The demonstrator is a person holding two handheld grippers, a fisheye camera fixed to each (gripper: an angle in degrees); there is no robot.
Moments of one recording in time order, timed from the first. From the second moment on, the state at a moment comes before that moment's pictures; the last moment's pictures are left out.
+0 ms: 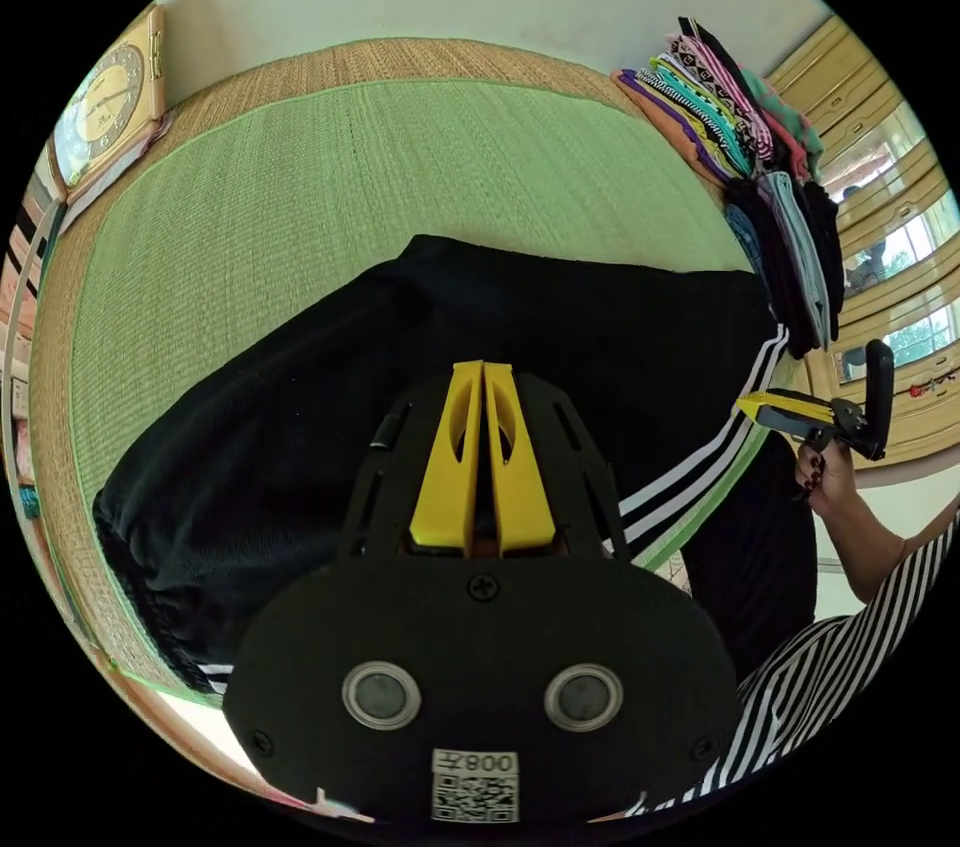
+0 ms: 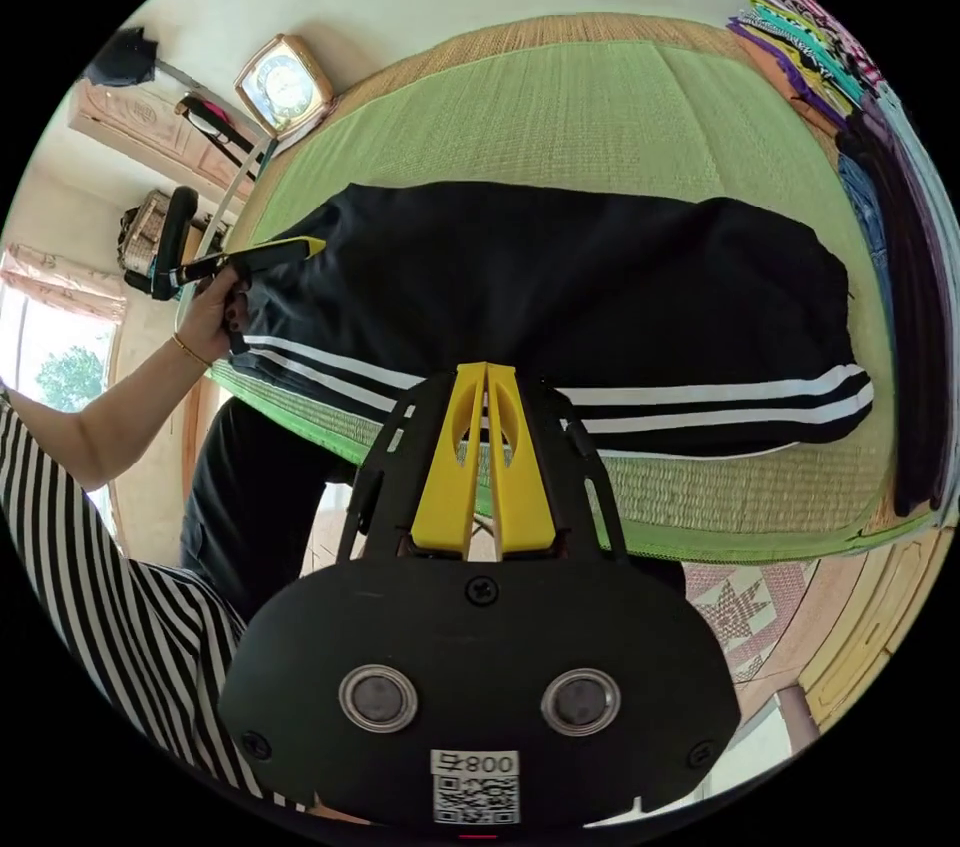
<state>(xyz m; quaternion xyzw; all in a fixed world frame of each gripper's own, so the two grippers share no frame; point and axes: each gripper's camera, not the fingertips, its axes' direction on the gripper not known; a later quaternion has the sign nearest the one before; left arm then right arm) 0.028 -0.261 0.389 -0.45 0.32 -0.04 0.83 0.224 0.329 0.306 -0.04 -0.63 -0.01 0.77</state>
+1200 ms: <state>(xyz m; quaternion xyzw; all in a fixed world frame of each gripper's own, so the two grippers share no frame) 0.481 -0.465 0.445 -0.43 0.47 0.19 0.75 0.436 0.453 0.533 -0.10 -0.67 0.26 0.69</state>
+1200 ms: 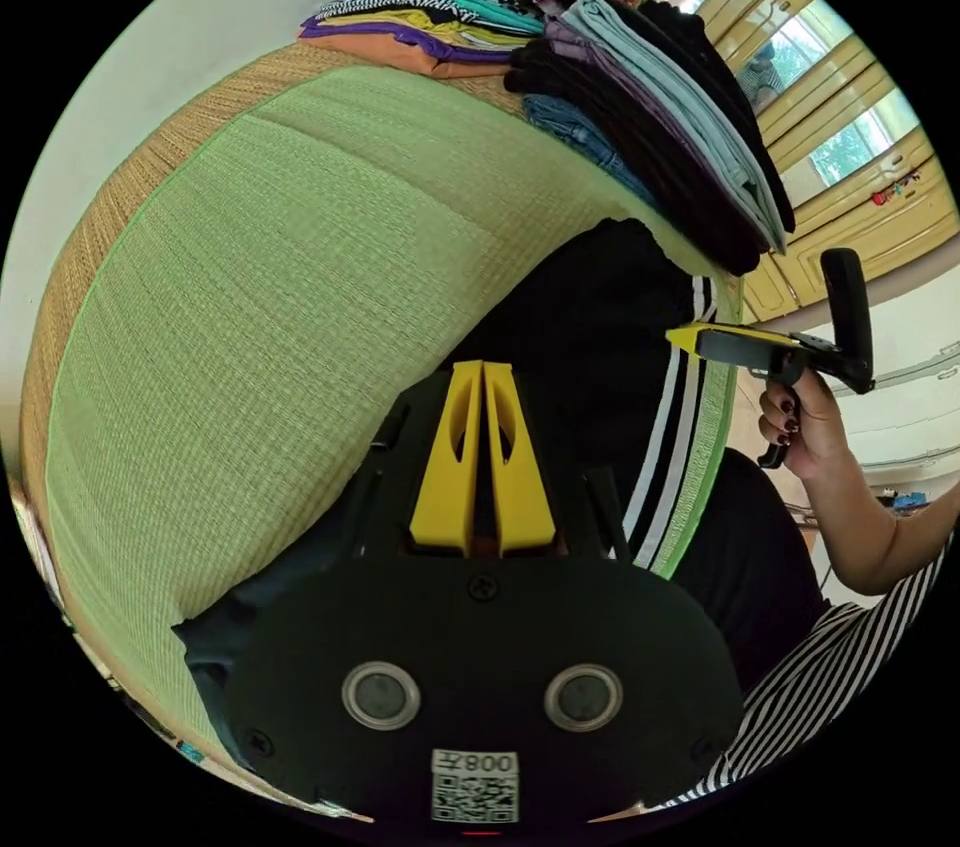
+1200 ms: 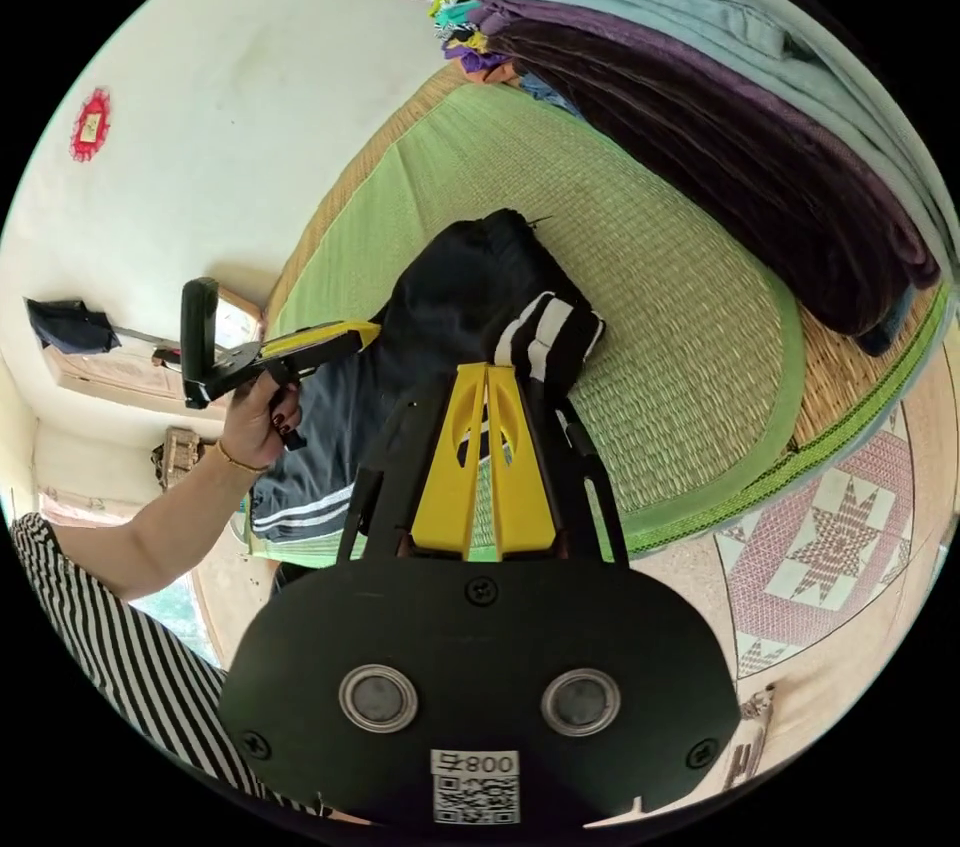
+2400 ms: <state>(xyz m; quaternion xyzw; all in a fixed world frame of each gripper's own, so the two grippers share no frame) 0.693 -0.571 0.476 -0.45 0.62 0.31 0.56 0.495 0.534 0.591 -0.06 -0.68 0.35 0.64</state>
